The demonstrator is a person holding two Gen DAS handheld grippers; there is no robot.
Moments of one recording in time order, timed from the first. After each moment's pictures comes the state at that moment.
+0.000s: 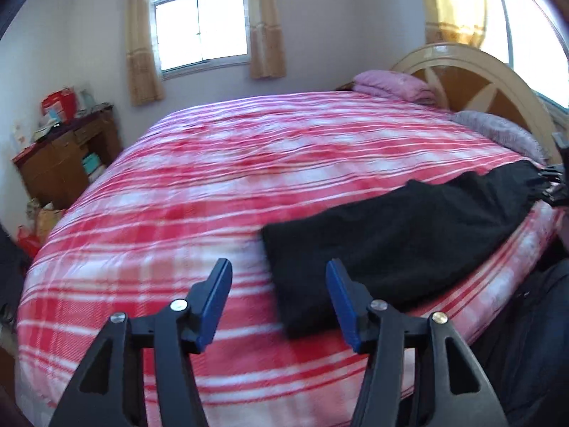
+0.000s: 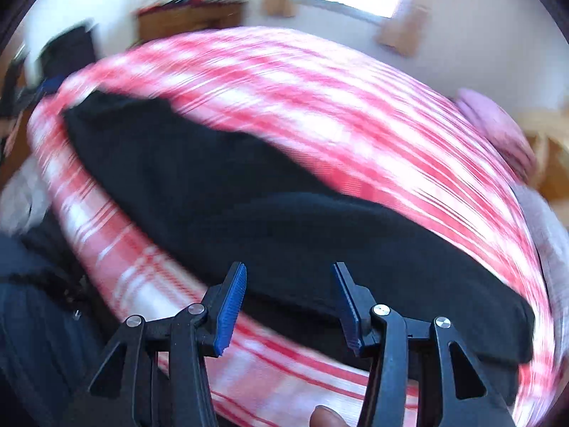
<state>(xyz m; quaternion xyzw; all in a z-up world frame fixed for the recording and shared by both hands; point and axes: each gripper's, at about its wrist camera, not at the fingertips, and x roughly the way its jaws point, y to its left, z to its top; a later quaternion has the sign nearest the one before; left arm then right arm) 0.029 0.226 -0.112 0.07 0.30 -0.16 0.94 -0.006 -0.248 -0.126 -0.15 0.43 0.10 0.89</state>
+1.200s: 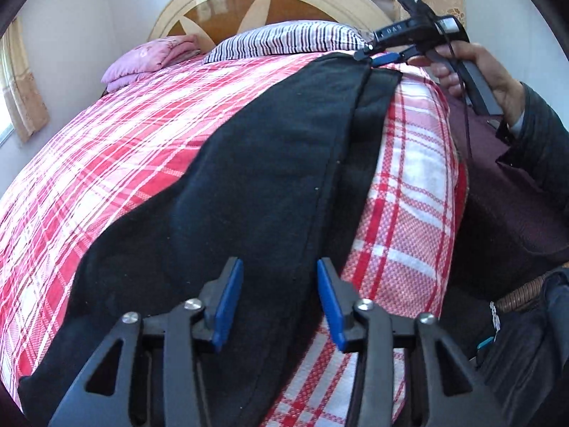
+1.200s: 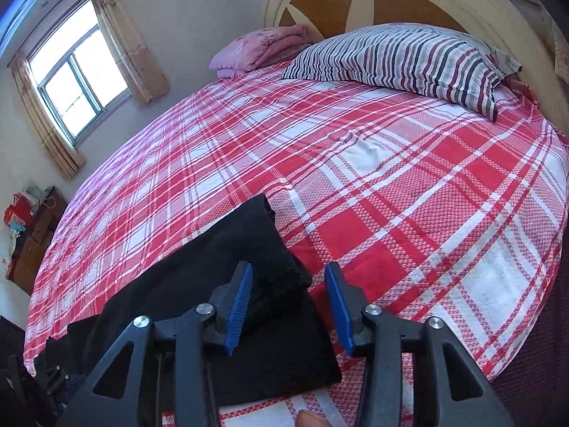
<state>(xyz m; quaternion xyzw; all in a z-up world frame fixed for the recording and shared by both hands) 0.023 -0.182 -0.156 0.25 0.32 -0.50 0.76 -0.041 -0.533 -0.126 0.24 0.35 -0.20 0.88</state>
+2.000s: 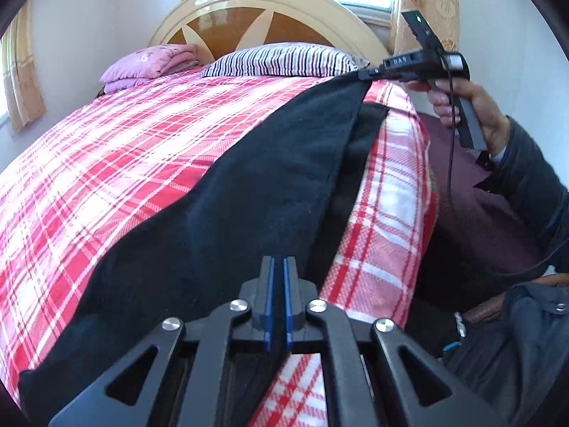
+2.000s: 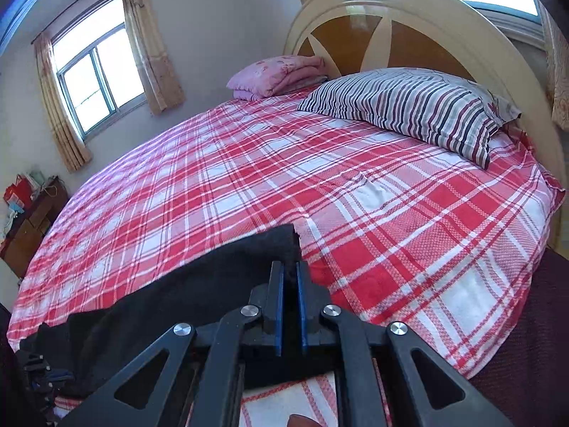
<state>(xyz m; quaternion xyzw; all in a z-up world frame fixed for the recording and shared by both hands) 0.026 -0.158 -0.130 0.20 0.33 -0.53 0.75 -0.059 -0.503 -0.091 0.18 0.32 -0.20 0.91</state>
